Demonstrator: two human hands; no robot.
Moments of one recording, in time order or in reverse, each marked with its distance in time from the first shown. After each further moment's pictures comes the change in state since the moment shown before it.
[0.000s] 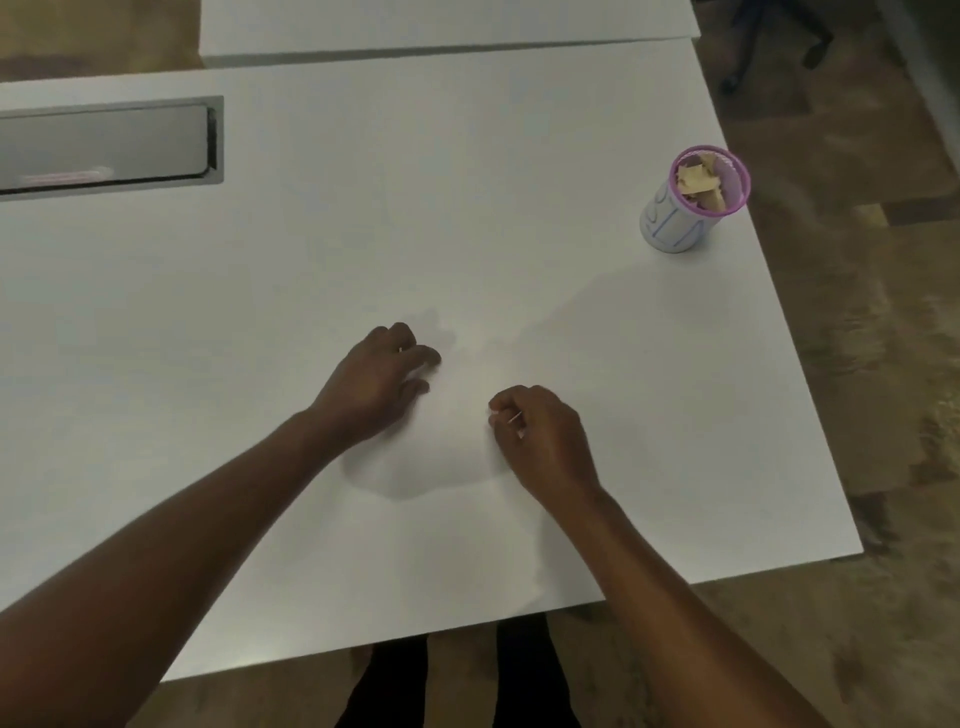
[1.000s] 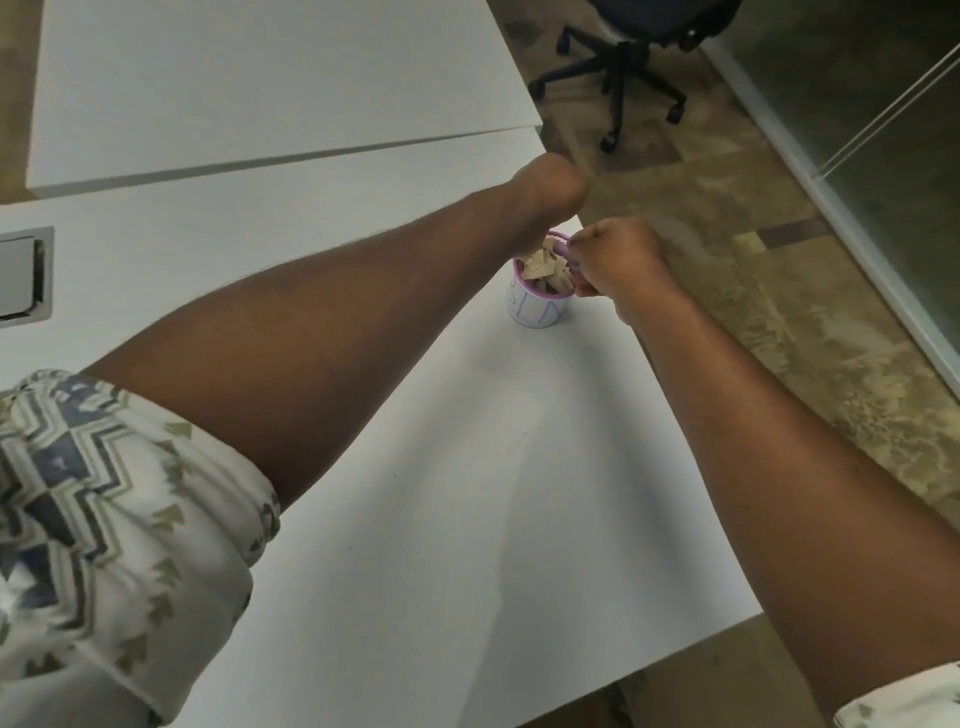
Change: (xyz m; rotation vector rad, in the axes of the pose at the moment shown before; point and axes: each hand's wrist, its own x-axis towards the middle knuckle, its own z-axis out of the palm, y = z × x) left_hand 0.307 0.280 -0.101 -0.927 -0.042 -0.369; right_hand 0.230 0.060 -0.246 -0.004 0.266 0.331
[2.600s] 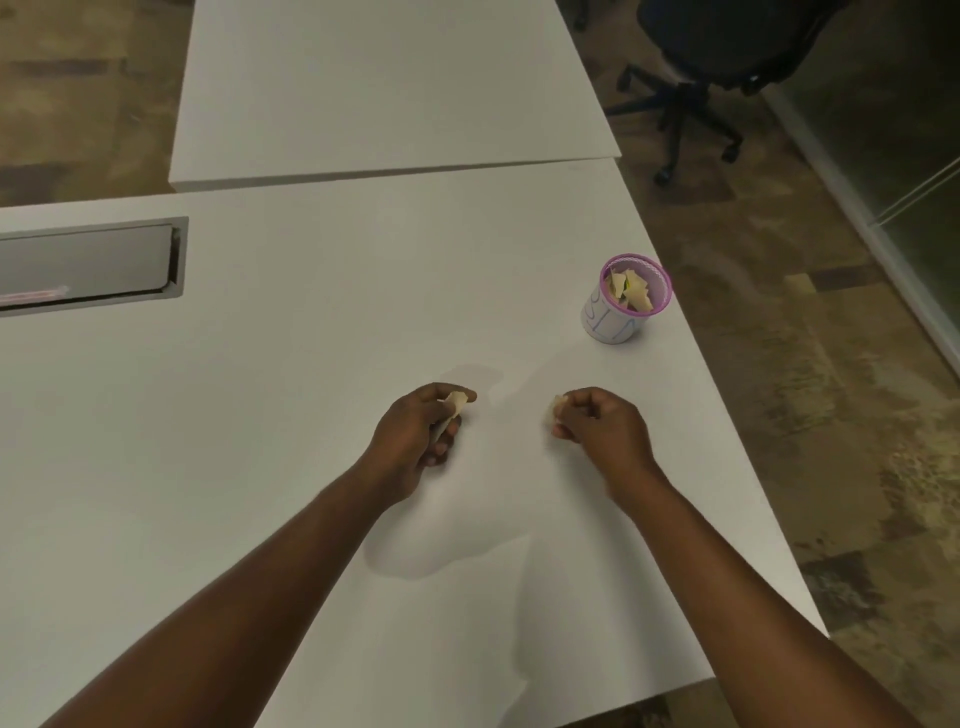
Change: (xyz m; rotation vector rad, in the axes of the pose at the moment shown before) left_hand -0.128 -0.244 -0.123 -0.439 0.012 -0.208; right_hand -0.160 0.036 0.098 0.519 -0.172 0.147
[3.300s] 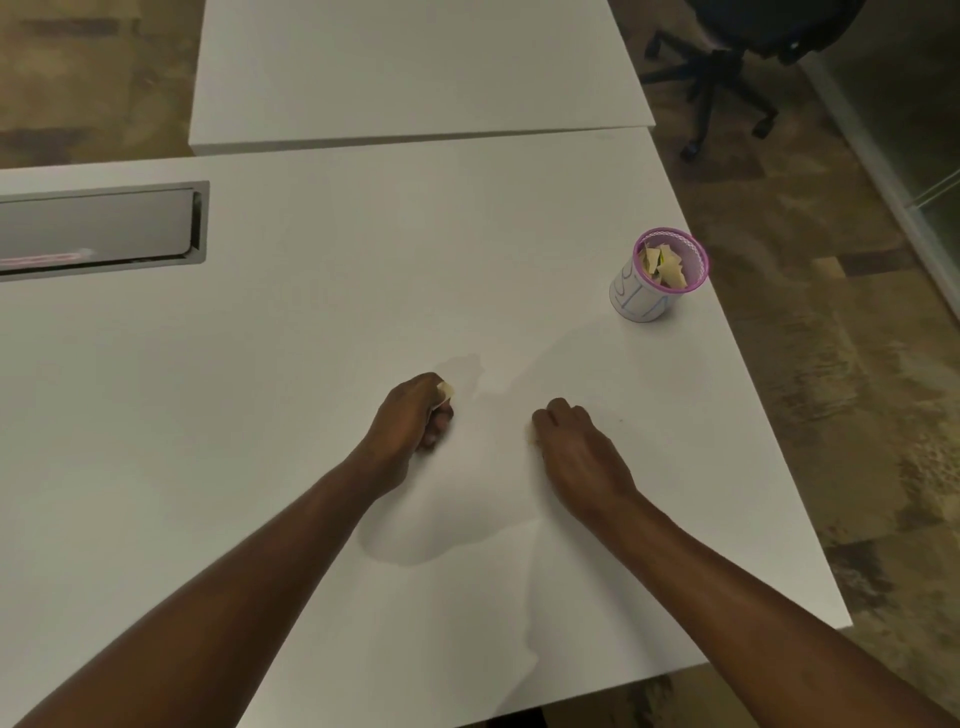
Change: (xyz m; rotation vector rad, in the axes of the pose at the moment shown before) left_hand -0.011 -0.017 -0.033 0.144 0.102 0.032; right_hand -0.034 0.039 0.046 -1.377 -0.038 -0.765
